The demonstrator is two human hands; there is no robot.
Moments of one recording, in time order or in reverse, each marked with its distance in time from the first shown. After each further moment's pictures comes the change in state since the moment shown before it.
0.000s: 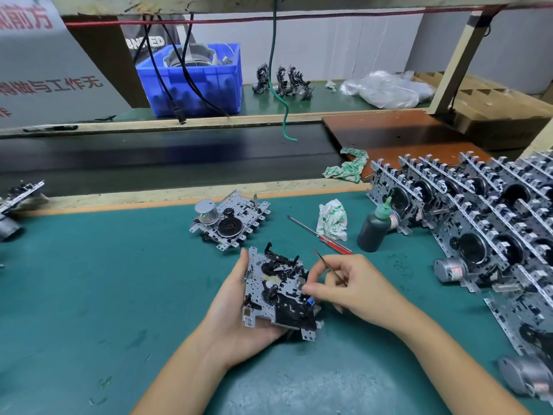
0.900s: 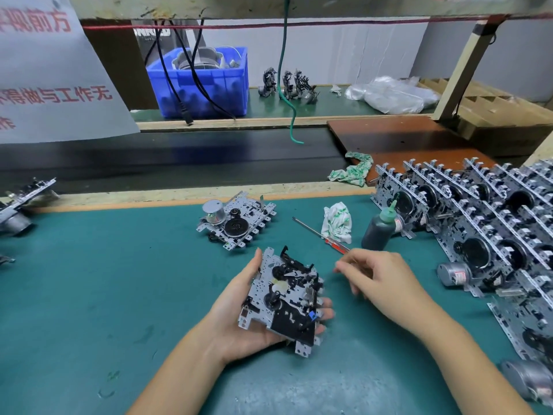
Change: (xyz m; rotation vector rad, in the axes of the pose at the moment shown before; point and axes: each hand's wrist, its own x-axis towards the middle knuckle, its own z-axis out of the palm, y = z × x) left_hand -0.010 0.006 -0.001 0.120 -0.096 -0.118; right_hand -0.008 -0.008 -0.017 -0.461 0.257 0.065
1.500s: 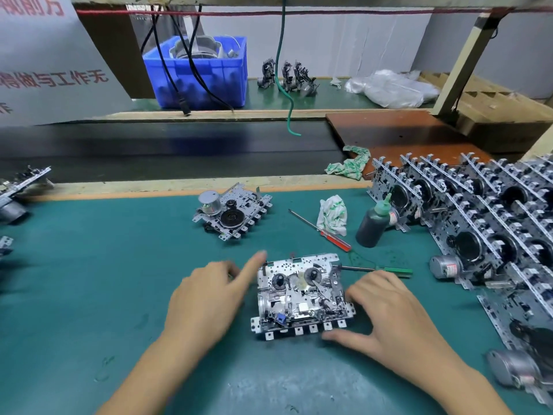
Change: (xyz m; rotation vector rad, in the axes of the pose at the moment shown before) left_hand -0.026 0.001 -0.004 1.429 0.875 0.480; right_hand -0.048 0.018 0.013 -0.509 0.176 -0.471
